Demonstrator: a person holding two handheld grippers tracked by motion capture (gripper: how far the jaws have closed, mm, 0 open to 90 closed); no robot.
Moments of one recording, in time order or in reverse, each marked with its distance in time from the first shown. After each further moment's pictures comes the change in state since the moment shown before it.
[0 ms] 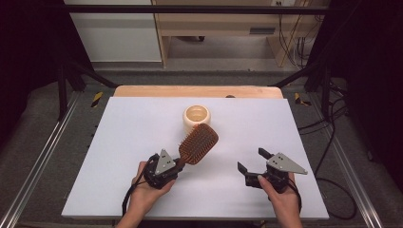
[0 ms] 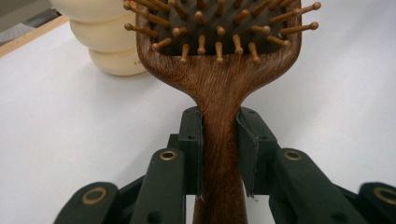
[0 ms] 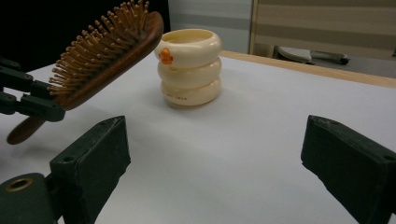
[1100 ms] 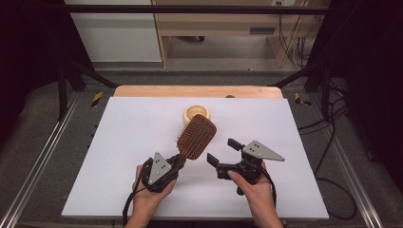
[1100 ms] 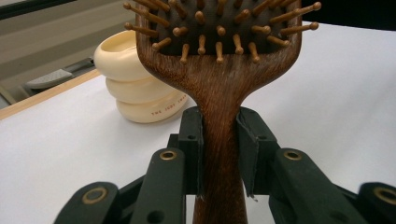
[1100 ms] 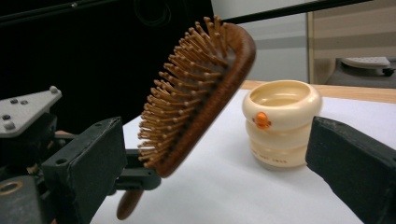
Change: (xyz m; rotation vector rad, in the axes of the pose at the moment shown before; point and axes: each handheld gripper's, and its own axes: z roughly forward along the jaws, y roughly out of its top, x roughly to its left) left arm -0.011 0.003 -0.017 -0.202 0.079 -0.032; right arm 0.060 0.053 0.036 -0.100 0.197 0.162
